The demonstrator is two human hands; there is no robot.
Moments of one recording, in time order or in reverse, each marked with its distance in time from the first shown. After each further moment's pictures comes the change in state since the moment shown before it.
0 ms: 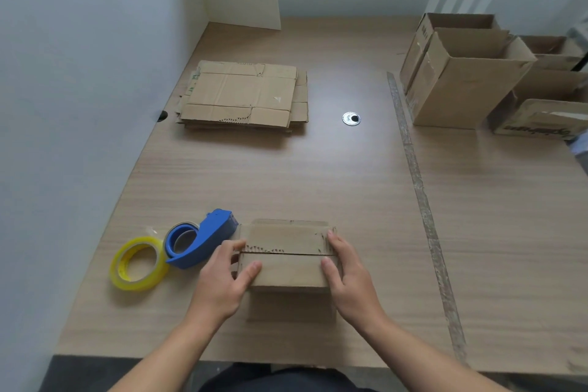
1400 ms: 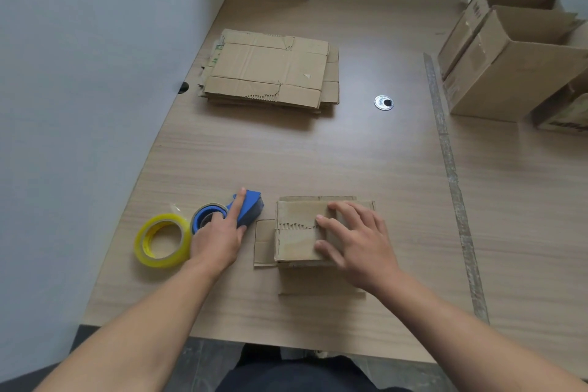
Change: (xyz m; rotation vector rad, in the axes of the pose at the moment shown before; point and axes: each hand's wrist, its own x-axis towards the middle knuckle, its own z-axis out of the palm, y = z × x) left_hand 0.070 -0.062 -0.030 0.712 -0.125 -0.139; right_hand 0.044 -0.036 0.019 -0.769 -0.083 -0.304
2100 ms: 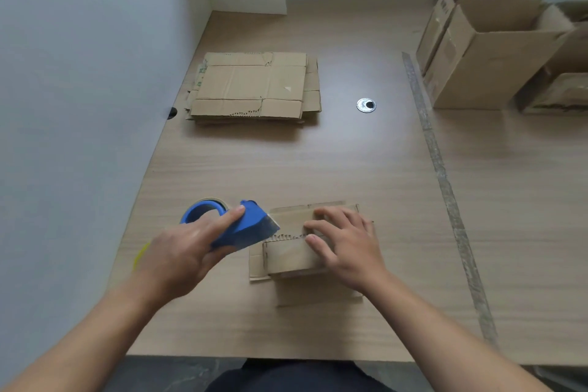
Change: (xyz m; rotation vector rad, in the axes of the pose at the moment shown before) left_hand -0.053 0.005 -0.114 -0.006 0.362 0.677; right_hand 0.005 0.003 -0.003 0.259 0.000 0.108
